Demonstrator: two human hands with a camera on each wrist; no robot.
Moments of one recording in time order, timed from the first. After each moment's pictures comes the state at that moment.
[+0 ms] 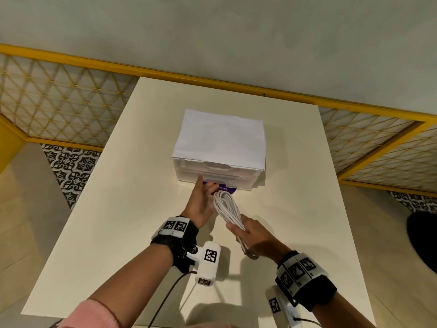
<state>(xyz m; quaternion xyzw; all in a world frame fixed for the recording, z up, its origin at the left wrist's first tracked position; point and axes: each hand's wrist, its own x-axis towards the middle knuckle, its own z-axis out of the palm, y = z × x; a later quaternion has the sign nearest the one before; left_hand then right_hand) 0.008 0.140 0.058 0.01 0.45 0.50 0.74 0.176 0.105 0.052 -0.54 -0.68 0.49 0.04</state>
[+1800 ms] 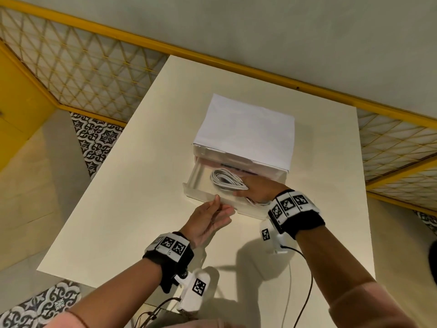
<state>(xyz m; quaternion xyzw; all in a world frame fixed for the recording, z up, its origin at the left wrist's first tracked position) -0.004 0.085 0.000 0.05 0.47 0.48 0.74 0.127 0.219 0.064 -0.41 -0.81 0.37 -0.22</state>
